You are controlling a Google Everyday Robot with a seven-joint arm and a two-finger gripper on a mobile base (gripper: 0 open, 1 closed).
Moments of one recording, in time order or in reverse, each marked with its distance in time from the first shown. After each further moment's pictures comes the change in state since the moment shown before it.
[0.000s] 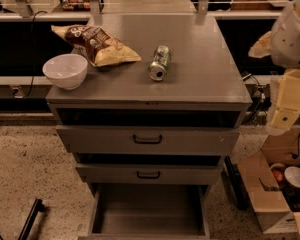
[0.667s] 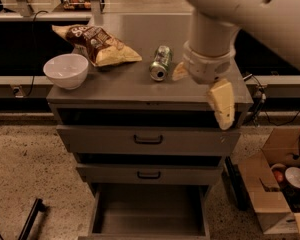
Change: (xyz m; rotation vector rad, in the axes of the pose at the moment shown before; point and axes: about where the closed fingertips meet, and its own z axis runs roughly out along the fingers) arm -0.081 -0.033 0.103 -0.154 0.119 -0.605
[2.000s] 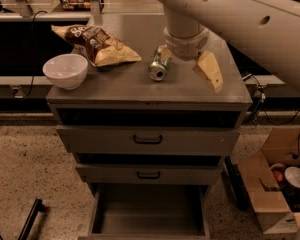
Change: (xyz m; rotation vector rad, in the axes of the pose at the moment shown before) arm 0.031 -0.091 0.003 0.036 0.222 -0.221
